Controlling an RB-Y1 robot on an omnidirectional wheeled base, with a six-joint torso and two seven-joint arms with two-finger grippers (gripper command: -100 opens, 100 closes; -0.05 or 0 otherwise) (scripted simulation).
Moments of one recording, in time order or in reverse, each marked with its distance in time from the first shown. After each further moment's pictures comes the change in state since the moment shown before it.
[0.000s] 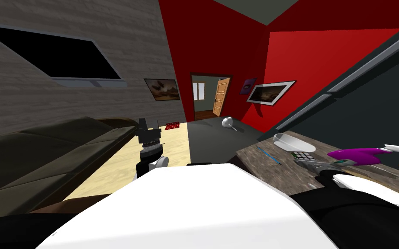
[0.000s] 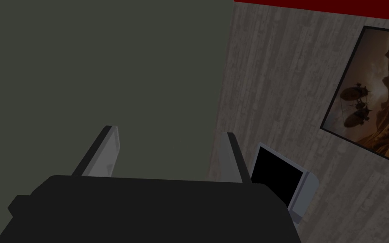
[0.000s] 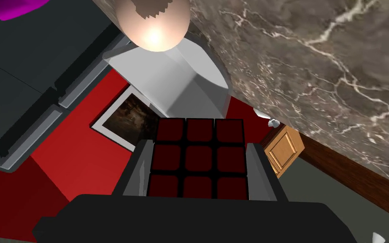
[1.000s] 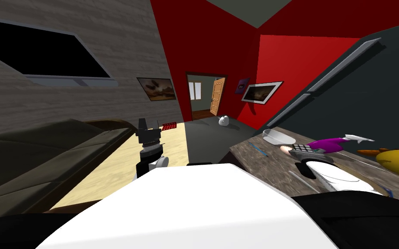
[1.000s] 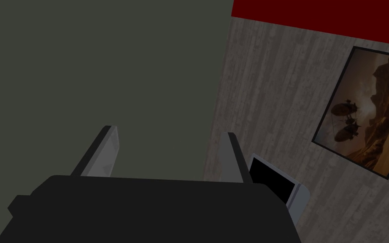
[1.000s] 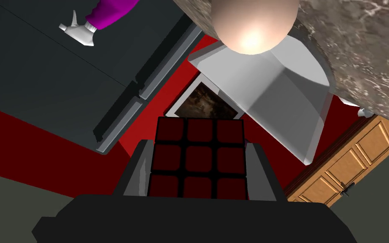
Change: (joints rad) left arm 0.000 0.000 0.000 0.000 0.000 0.000 0.000; right arm -0.203 0.028 0.068 0.066 0.004 0.253 -0.036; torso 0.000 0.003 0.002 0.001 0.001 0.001
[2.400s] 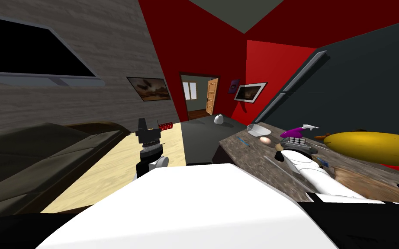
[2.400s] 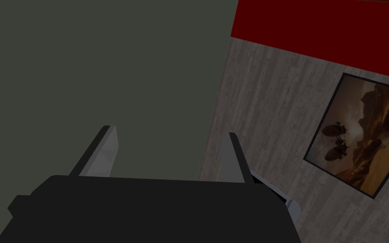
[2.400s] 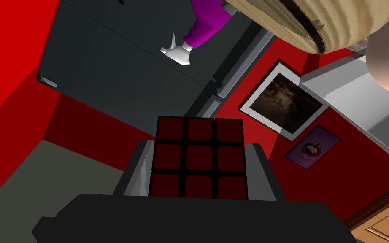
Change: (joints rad) left arm 0.000 0.000 0.000 0.000 0.000 0.000 0.000; right arm -0.246 0.046 0.131 0.084 0.006 0.291 -0.065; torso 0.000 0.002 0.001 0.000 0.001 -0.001
